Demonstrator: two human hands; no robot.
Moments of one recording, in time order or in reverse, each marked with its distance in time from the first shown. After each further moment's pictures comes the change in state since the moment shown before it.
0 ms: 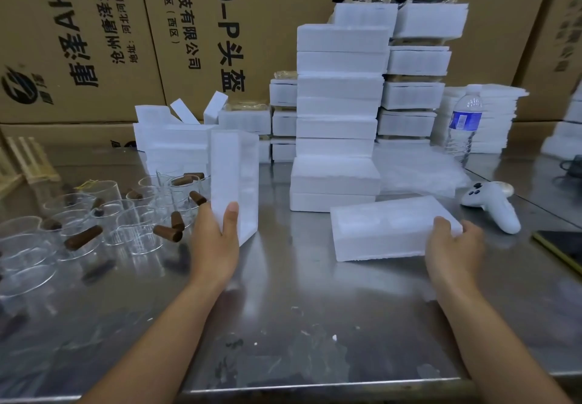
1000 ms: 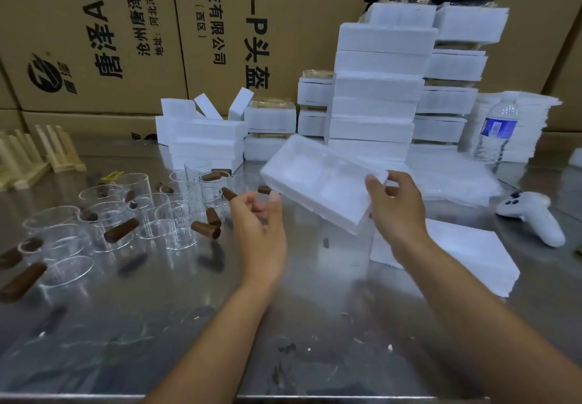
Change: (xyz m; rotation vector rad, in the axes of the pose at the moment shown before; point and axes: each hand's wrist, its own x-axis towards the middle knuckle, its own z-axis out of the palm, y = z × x) left_hand -0.006 0.019 -0.002 -0.378 0.080 -0.064; right_hand -0.057 -0.061 0.095 0.034 -0.430 -0.177
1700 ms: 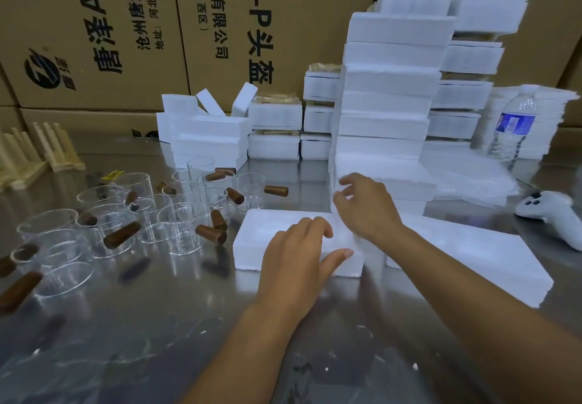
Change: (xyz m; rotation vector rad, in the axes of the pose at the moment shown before) left_hand -0.016 -0.006 -0.005 0.693 -0.469 0.523; right_hand 0.017 0.003 0.044 -0.657 -0.233 -0.266
